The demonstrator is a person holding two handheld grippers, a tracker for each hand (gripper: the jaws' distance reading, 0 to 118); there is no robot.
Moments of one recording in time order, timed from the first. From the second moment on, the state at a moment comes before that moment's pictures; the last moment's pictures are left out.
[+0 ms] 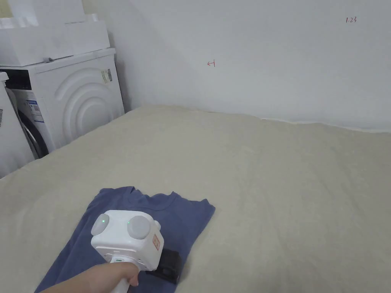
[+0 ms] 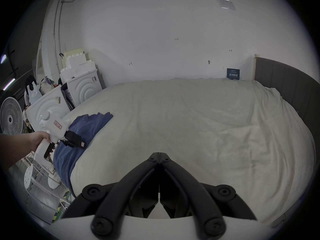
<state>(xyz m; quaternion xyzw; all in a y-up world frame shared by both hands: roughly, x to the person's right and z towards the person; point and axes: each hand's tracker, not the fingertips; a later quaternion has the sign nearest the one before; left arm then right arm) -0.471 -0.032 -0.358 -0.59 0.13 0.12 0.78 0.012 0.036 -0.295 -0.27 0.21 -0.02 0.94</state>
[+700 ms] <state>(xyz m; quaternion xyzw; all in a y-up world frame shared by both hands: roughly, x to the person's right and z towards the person) -0.497 0.049 -0.319 -0.52 0.18 0.14 0.83 0.029 0.047 -0.286 -0.29 0.22 -0.02 0.93</state>
